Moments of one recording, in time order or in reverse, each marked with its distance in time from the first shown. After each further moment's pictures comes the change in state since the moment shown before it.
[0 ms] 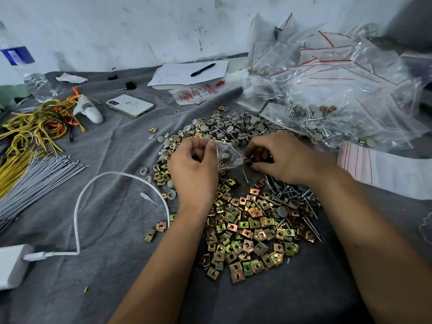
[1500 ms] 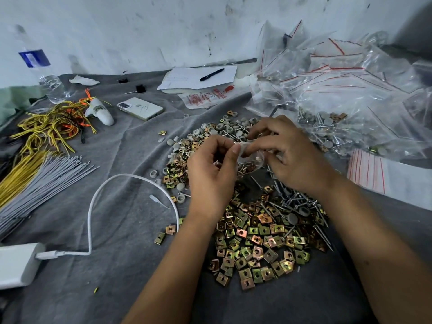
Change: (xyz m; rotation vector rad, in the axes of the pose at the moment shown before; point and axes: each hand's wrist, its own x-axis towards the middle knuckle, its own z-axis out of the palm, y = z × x) left_hand 0.000 0.002 -0.004 -0.058 -0.231 0.250; right_hand -0.005 -0.024 -0.002 0.017 0.330 -0.337
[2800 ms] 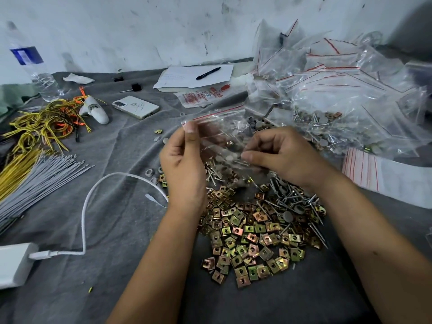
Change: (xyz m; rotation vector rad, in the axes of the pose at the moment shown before) left_hand 0.011 0.006 -0.011 -0.512 0.212 -0.149; right_hand -0.002 -0.006 0.002 0.700 -0.113 0.325
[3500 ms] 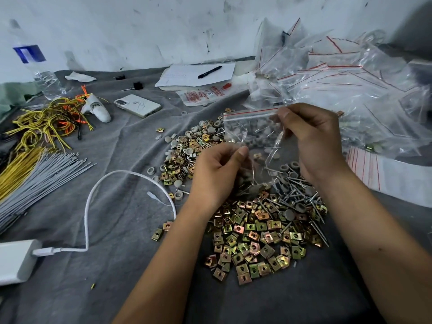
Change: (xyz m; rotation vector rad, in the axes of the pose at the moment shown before) left_hand -0.012 -0.007 0.003 0.443 -0.423 -0.213; right_hand 0.006 0.000 -0.010 0.179 0.587 -0.123
